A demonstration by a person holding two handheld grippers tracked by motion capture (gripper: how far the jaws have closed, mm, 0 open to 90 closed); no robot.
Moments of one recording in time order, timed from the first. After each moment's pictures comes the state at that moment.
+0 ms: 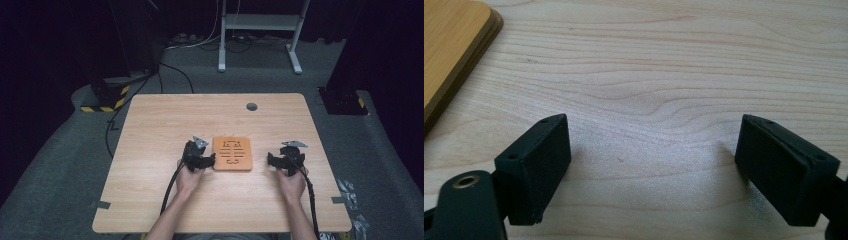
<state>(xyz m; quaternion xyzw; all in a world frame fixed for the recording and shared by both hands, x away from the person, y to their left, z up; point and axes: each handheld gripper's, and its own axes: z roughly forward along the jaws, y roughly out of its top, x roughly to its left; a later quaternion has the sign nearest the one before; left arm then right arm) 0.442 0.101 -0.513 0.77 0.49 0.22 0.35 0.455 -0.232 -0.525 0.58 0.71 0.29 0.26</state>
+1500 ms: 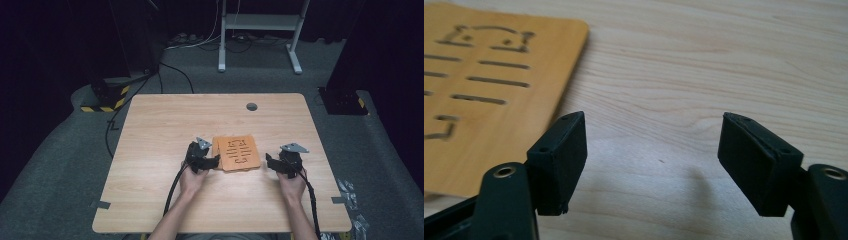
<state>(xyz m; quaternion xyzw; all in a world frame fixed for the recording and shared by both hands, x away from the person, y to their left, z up) 0.439 0.091 -0.515 0.77 0.48 0.20 0.36 0.435 -0.227 -0.514 0.52 0.73 0.36 0.25</state>
